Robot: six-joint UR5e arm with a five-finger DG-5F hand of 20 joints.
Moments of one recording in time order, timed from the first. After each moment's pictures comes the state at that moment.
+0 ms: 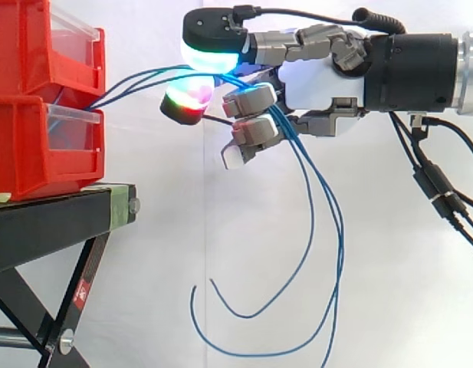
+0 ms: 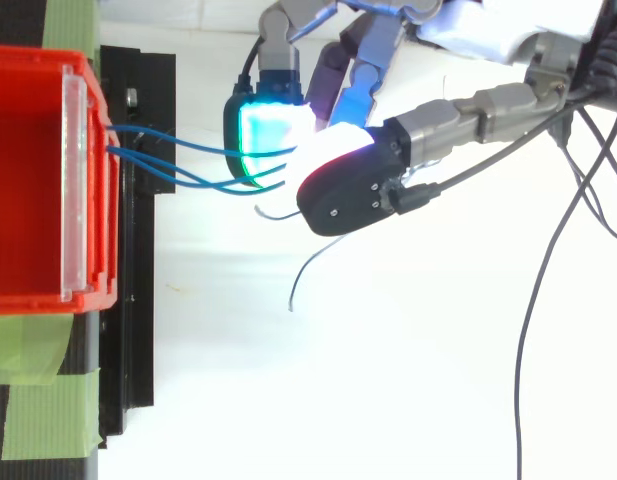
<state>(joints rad) 0.03 -1.91 -1.66 -2.65 -1.42 -0.37</state>
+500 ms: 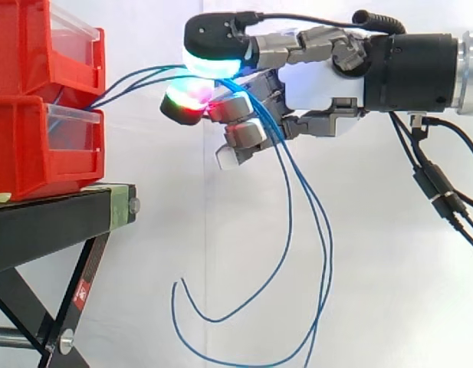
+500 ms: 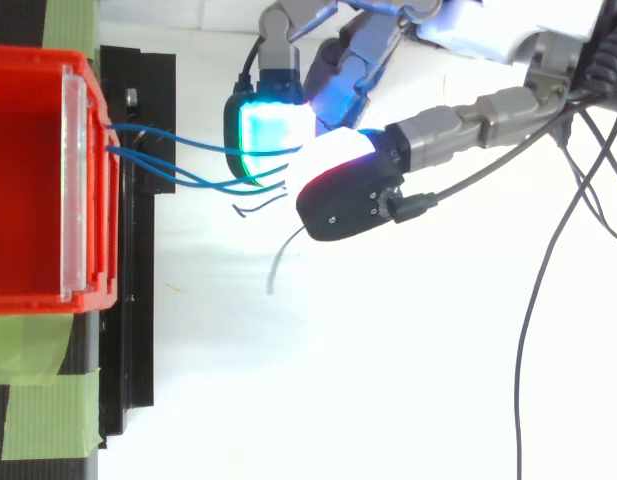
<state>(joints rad) 0.03 -1.91 -1.66 -2.65 -1.42 -0.37</state>
